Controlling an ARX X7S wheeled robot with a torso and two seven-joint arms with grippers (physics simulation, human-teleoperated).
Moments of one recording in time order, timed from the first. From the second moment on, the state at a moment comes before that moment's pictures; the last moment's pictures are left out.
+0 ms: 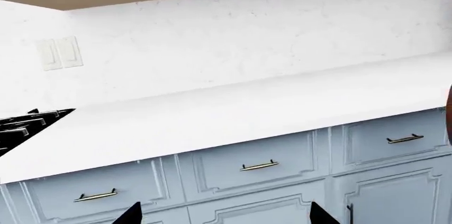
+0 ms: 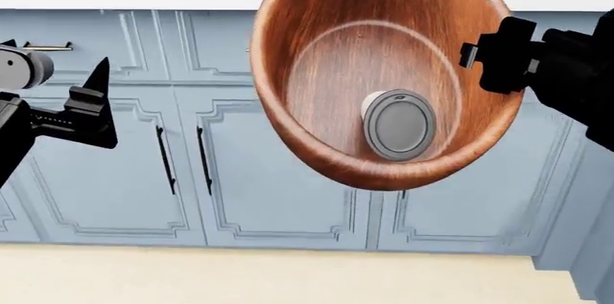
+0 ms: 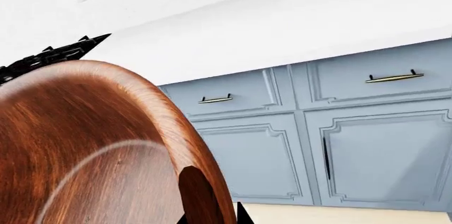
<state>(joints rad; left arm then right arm) -0.79 -0.42 0.20 0.16 -0.46 -0.77 -0.10 1.37 0.63 -0.50 0.65 1.11 0.91 -0.09</state>
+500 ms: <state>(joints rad) -0.81 -0.40 0.21 0.12 -0.46 -0.74 -0.09 1.37 0.62 -0.51 0.69 1.09 0.88 -0.11</state>
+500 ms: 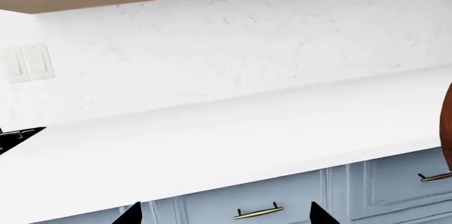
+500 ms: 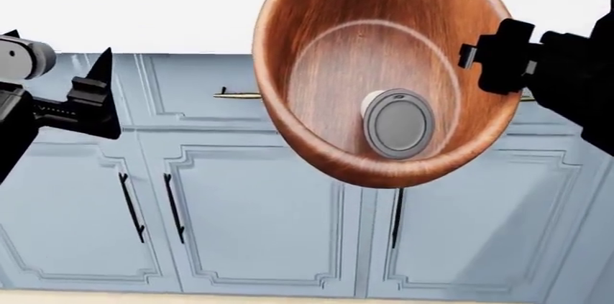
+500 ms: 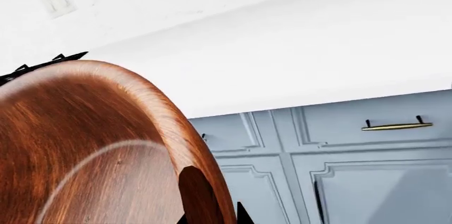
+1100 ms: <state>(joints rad) -0.78 -0.42 0.19 0.15 -0.46 -0.73 -0.11 1.35 0.58 -0.52 0.73 1.08 0.84 -0.13</state>
